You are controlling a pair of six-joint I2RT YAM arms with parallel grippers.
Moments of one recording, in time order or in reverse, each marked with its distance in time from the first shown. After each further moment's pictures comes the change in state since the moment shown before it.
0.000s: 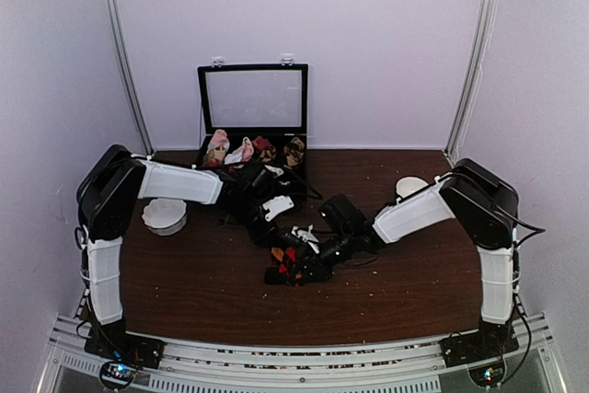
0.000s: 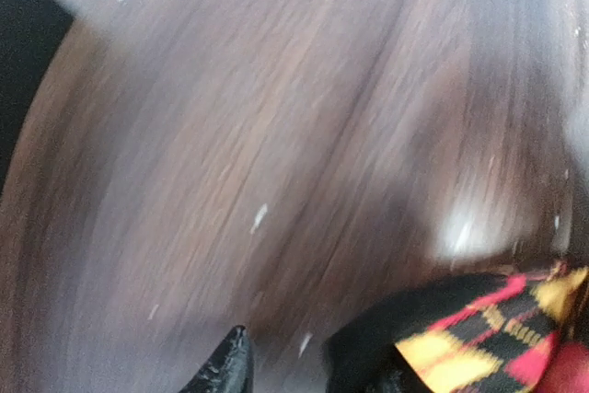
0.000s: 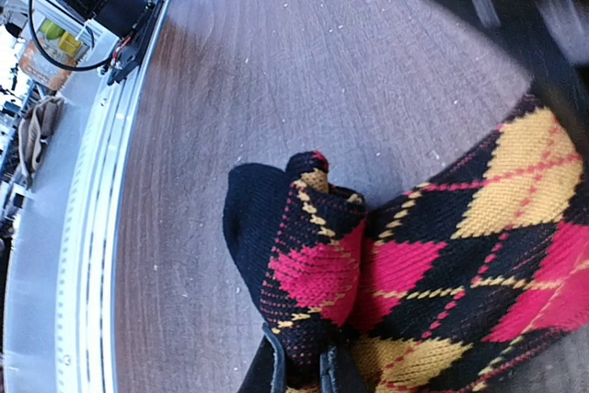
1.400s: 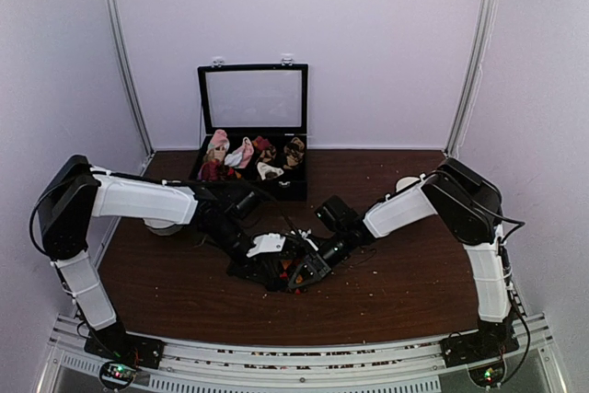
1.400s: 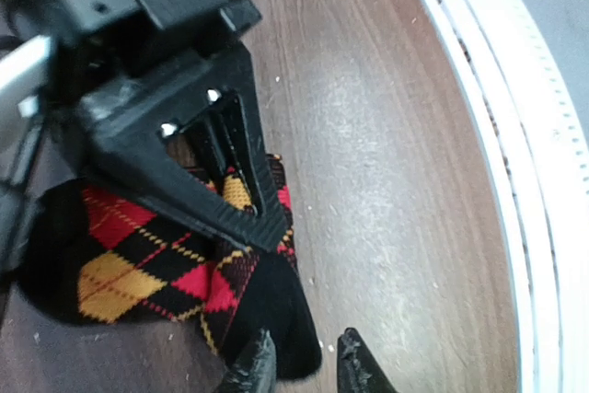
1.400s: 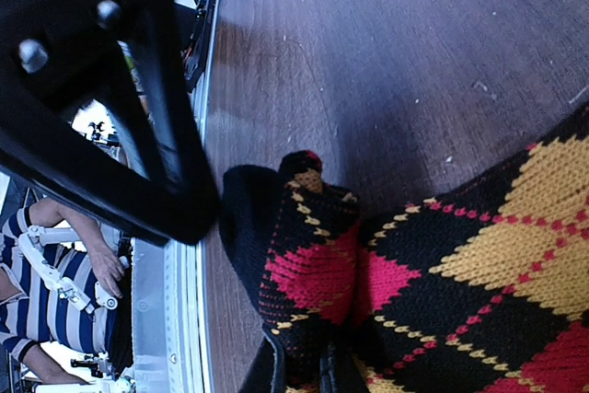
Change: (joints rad) left arm -0.098 -0.303 -0.291 -0.134 0.368 0.417; right arm -0.056 0.132 0.108 -0.156 -0.285 0.177
